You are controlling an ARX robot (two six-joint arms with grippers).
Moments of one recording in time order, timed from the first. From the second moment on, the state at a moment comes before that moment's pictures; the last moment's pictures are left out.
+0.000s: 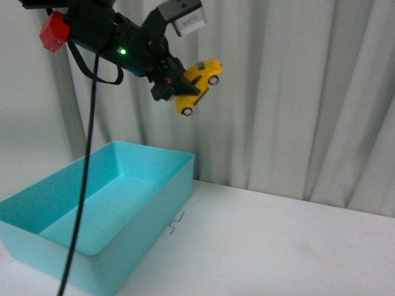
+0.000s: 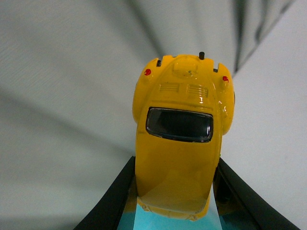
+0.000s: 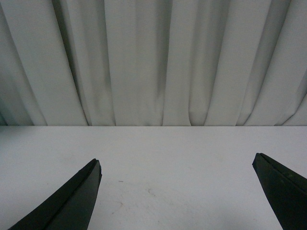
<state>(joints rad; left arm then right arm) 0.06 1.84 1.49 -0.19 0.46 0.85 0.00 0.00 0.01 0.00 0.00 -0.01</state>
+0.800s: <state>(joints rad) 0.30 2.17 1.41 -0.16 -0.01 0.47 0.00 0.00 0.01 0.00 0.00 -0.01</state>
